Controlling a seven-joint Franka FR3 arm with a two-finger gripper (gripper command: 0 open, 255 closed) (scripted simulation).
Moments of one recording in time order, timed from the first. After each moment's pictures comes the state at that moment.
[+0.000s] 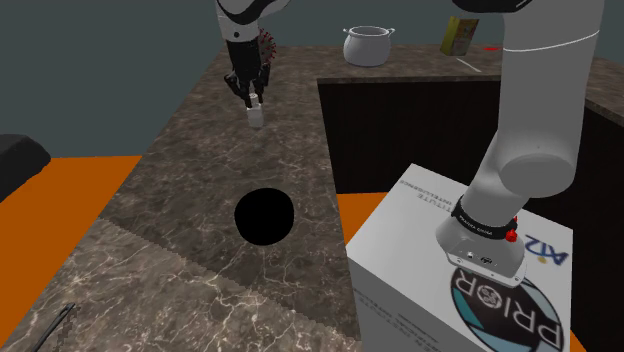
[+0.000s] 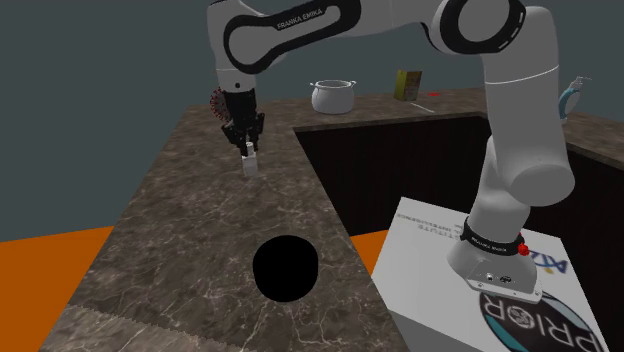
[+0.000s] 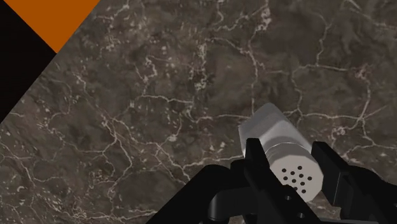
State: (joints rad) arm 0.14 0.37 0.13 -1.51 -0.06 1.85 0.34
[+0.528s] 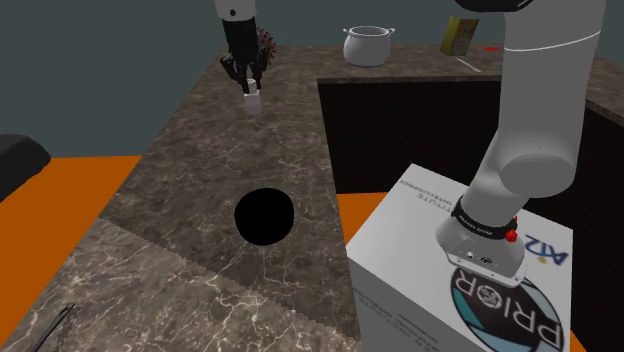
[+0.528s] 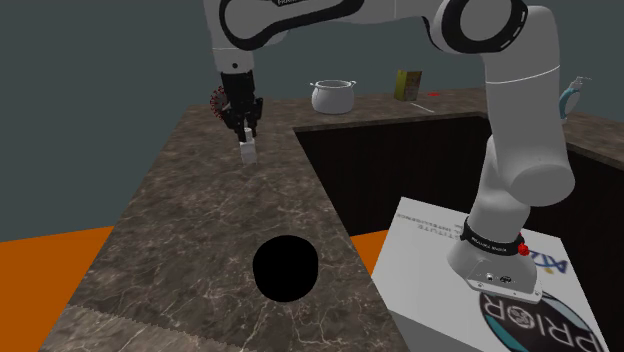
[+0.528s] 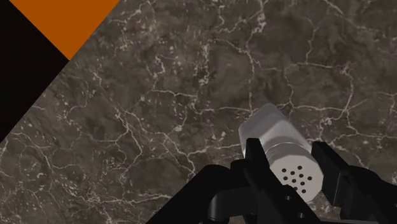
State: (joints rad) arm 0.14 0.36 0.13 -1.41 -0.06 1.75 0.34
